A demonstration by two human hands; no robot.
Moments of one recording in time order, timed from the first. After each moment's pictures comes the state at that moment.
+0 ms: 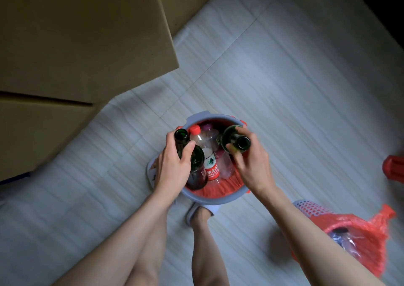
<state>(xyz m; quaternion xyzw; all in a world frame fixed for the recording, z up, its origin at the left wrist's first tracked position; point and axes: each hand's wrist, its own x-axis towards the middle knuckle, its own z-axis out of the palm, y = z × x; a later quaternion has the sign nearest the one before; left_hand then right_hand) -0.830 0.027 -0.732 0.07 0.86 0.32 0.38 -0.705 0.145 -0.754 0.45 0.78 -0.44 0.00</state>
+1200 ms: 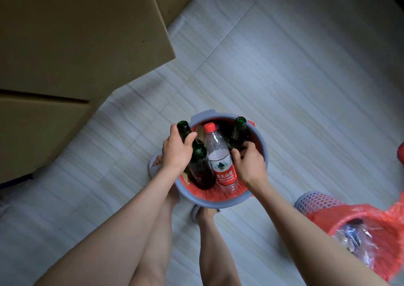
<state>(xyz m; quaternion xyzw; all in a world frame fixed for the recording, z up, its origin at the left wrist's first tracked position) -0.833 0.033 -0.797 0.05 0.88 0.21 0.43 -0.686 0.116 -0.817 0.60 0.68 -0.39 0.19</state>
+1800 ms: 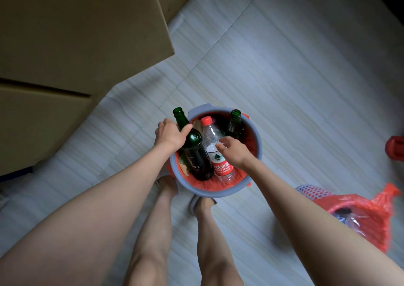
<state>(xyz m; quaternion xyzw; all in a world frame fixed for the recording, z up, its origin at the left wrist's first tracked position) -0.857 0.032 -0.803 0.09 0.87 0.06 0.48 -0.711 0.122 -0.797 0.49 0.63 -0.50 0.35</state>
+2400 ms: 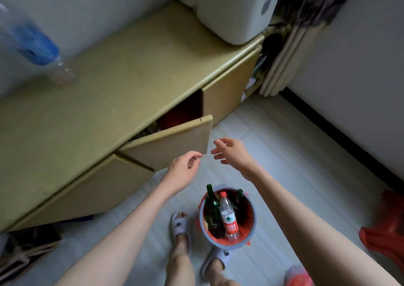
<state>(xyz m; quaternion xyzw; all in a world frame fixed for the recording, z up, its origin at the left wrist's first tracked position) -0.941 0.014 -0.431 0.24 0.84 0.32 0.36 -0.864 0.153 -0.400 0.43 0.67 -0.61 0.10</state>
